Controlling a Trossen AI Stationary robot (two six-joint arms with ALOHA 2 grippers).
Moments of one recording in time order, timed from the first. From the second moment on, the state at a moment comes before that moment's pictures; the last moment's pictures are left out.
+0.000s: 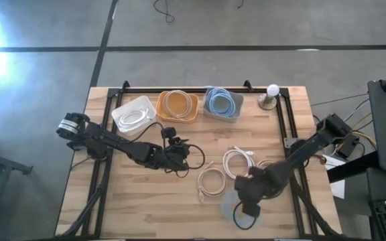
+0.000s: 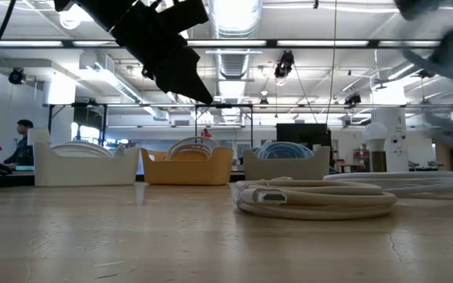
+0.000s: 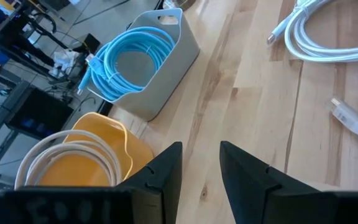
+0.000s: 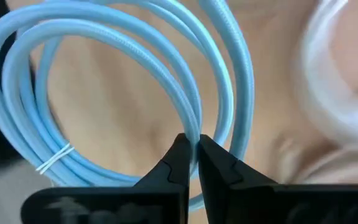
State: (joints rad) left arm -0.27 1.58 0.99 -0.16 -0.83 -0.06; right arm 0.63 1.59 1.13 -0.86 -0.02 0.98
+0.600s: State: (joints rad) left arm -0.26 1.58 0.99 -0.16 -0.85 0.00; right arm 0.21 1.52 1.14 -0.86 1.00 0.47
